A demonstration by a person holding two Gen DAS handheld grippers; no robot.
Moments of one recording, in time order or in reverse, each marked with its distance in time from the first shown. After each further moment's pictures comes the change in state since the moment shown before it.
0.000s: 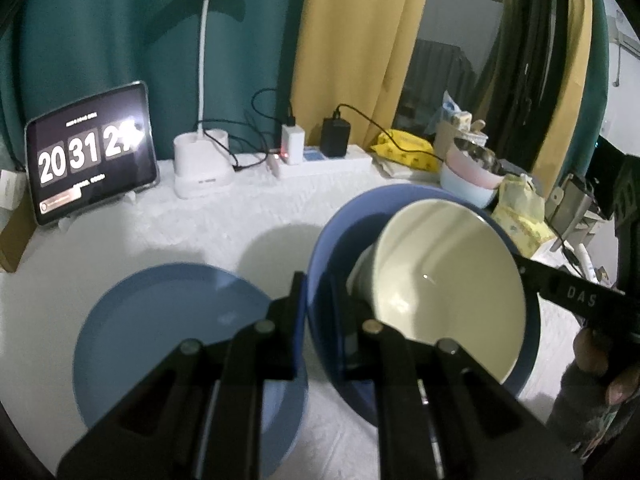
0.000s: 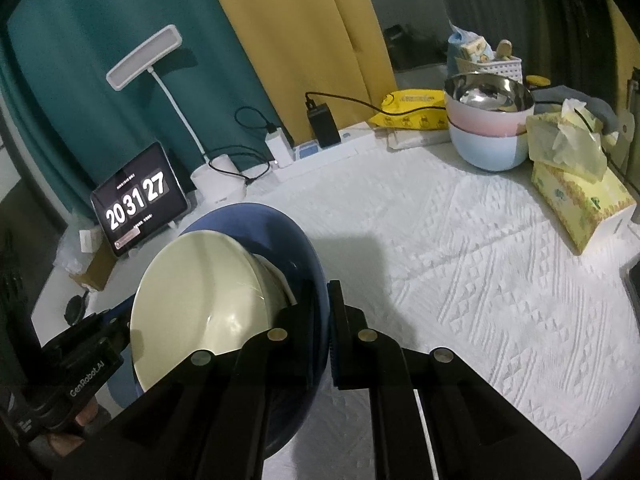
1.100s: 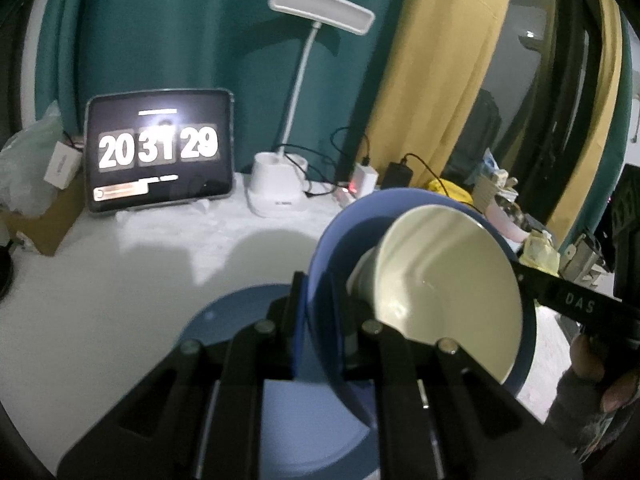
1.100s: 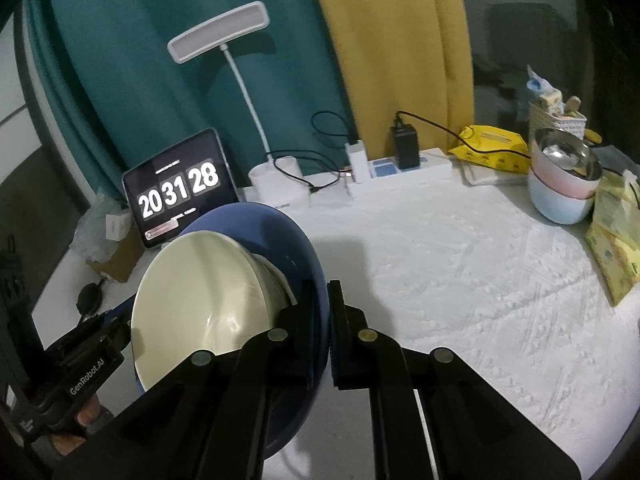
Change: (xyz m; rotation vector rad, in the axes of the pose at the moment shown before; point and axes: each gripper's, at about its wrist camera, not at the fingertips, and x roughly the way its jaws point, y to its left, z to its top) left arm -0.043 0.103 0.005 -0.148 -0.090 0.037; right arm 0.023 0.109 0.021 -0.135 0.007 0.039
